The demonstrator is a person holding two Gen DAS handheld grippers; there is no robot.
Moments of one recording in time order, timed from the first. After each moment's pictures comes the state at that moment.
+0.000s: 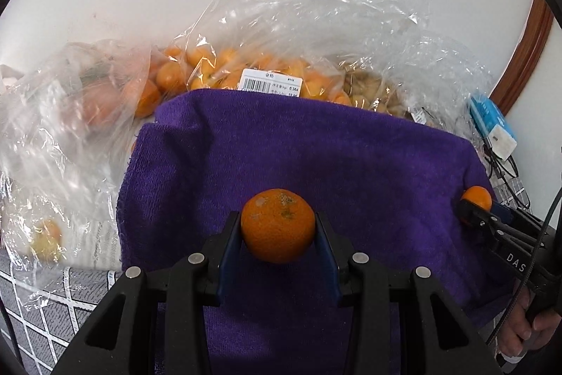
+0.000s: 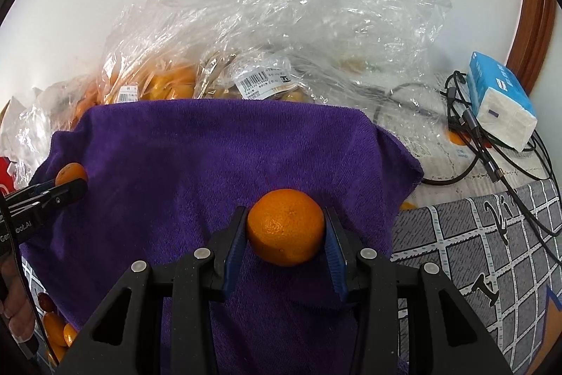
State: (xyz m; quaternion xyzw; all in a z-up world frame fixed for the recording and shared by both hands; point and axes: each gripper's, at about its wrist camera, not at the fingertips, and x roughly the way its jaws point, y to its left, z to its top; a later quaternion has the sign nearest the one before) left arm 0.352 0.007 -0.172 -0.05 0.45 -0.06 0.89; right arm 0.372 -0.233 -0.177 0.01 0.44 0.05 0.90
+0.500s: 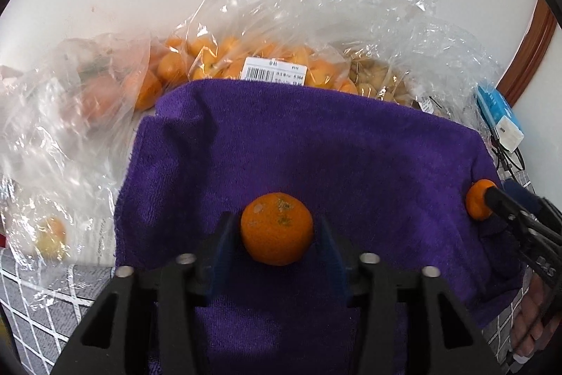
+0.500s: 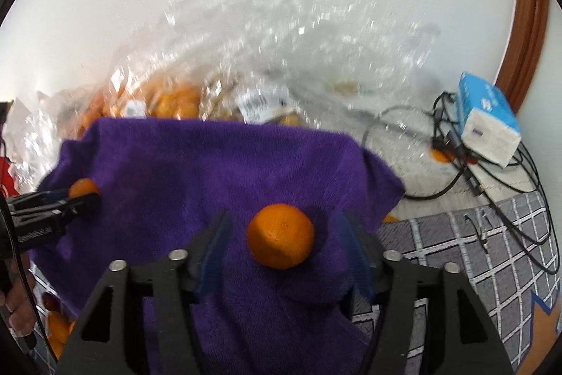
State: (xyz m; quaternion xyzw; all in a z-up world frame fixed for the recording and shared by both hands) left arm 0.363 0.003 -0.172 -0.04 0.47 -0.05 0.88; right arm 0.357 -0.236 -0.152 0.00 0.40 0.05 0.92
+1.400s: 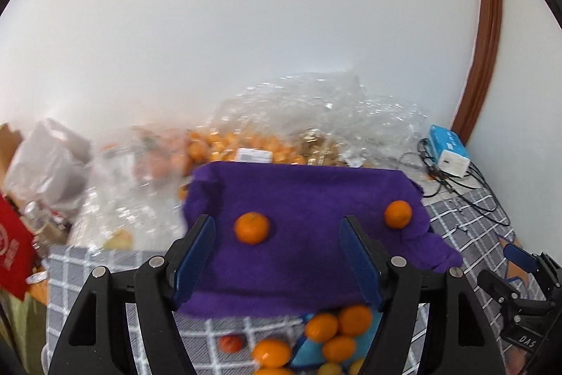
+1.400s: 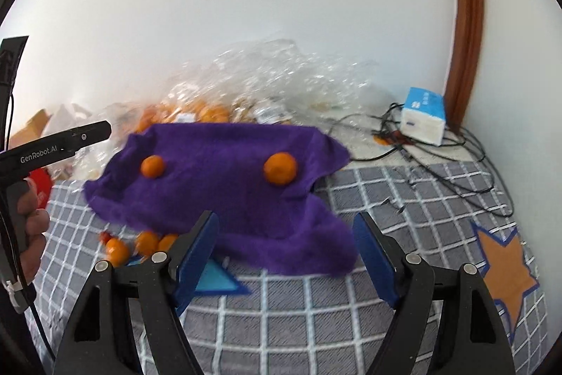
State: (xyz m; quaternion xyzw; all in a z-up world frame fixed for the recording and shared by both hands) left arm 0.237 -0.012 -0.059 -0.02 0.33 -0.04 0.94; right arm 0.194 -0.252 -0.096 0.02 0.34 0.05 0.94
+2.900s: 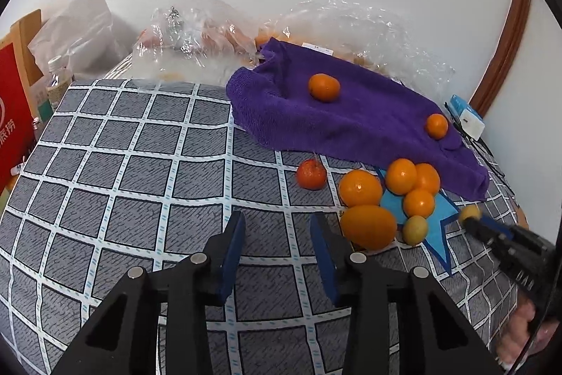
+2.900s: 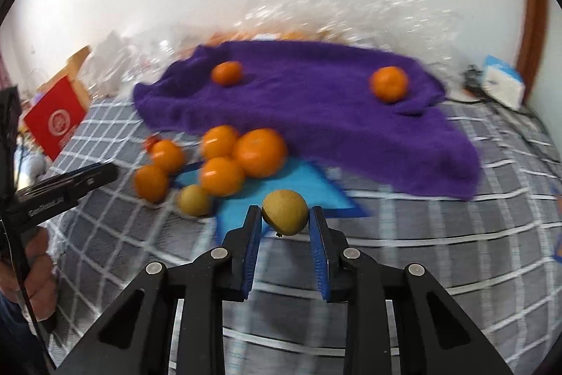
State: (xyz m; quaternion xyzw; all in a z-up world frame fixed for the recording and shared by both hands) left arm 0.152 0.065 -0.181 -0.11 0.39 -0.02 0.91; right arm 0.169 -0.183 -0.174 -0.02 0.39 0.13 0.91
